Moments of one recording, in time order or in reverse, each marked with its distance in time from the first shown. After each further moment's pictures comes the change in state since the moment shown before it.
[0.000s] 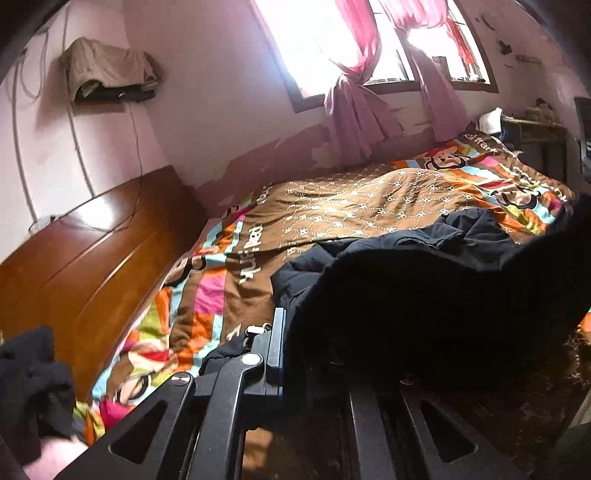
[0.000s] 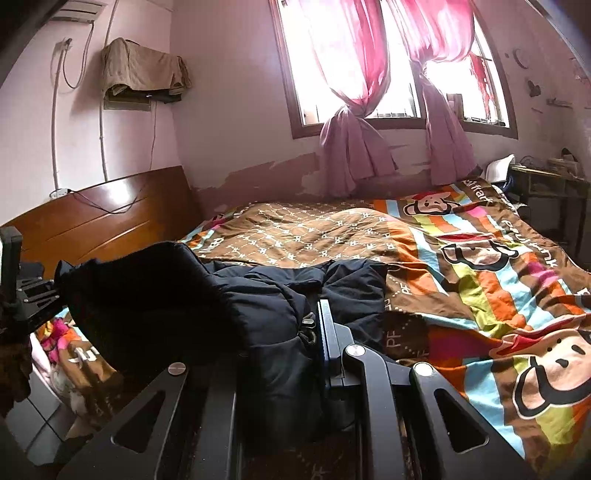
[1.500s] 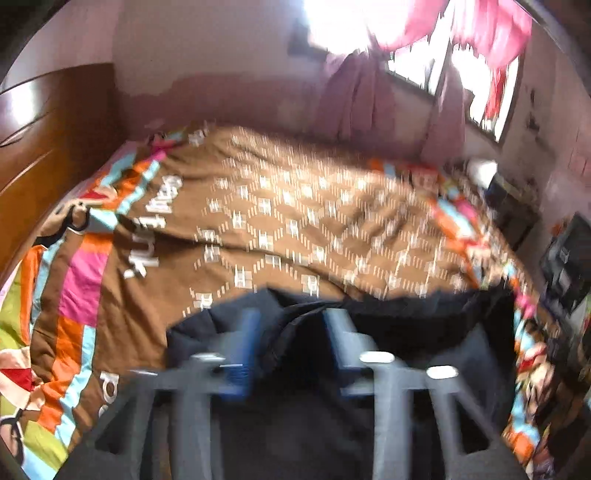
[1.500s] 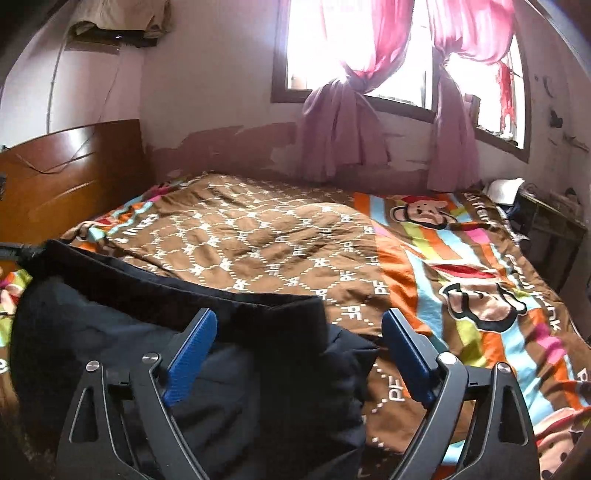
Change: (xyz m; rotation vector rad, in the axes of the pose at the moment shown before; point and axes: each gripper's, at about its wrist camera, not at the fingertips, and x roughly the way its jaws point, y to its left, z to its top) left arm 0.256 0.053 0.106 -0.356 0.194 -0.419; right arm 0.238 -0.016 0.089 -0.130 0.132 -0.081
